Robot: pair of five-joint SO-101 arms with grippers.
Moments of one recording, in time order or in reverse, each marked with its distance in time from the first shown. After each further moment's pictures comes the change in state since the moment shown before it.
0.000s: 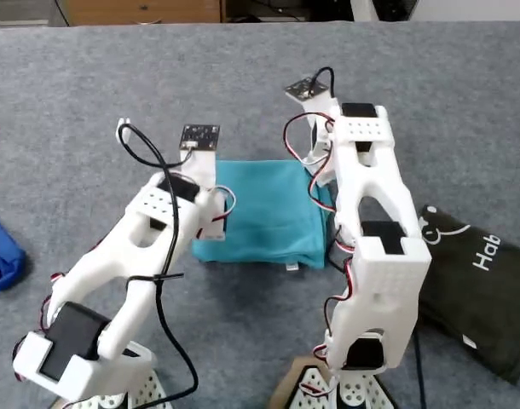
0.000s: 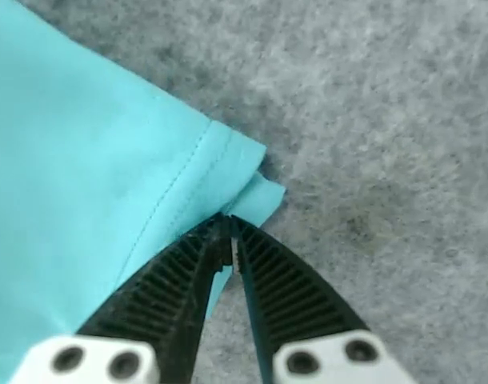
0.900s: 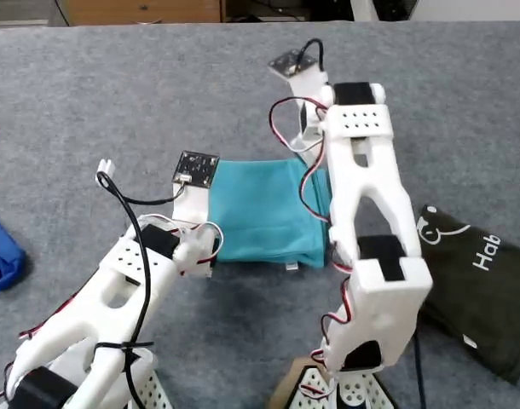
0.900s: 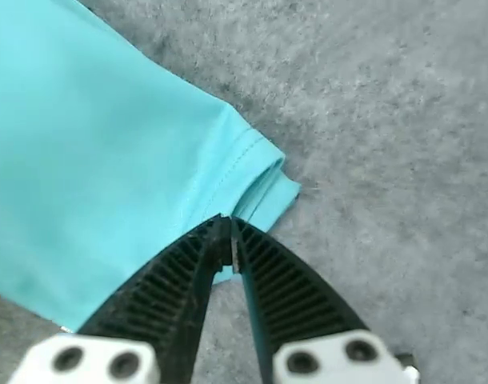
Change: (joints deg) left arm 2.2 -23.6 24.5 -9.4 -6.6; right arm -4.6 -10.3 -6.7 10.0 -1.2
